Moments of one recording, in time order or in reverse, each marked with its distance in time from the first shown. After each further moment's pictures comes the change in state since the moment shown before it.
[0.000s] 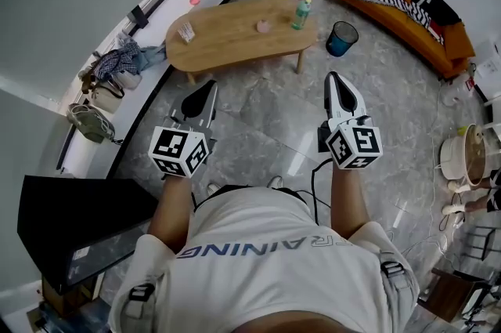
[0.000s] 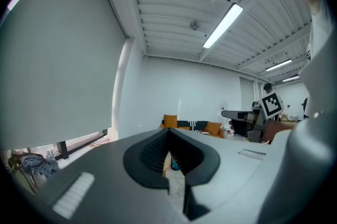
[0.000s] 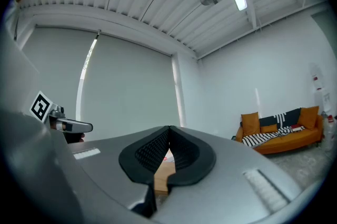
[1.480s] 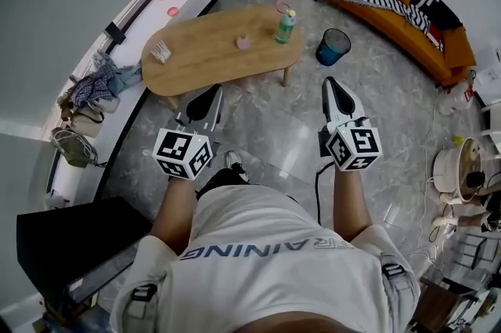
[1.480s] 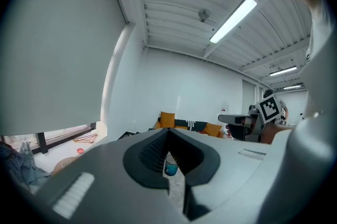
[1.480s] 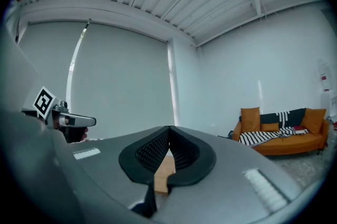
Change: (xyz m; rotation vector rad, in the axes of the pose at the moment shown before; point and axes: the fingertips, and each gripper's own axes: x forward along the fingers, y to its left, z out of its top) left arm 0.217 -0.002 -0.019 -0.076 0.040 -0.041; right arm 0.134 -0.162 -0.027 -0.016 0.122 0.008
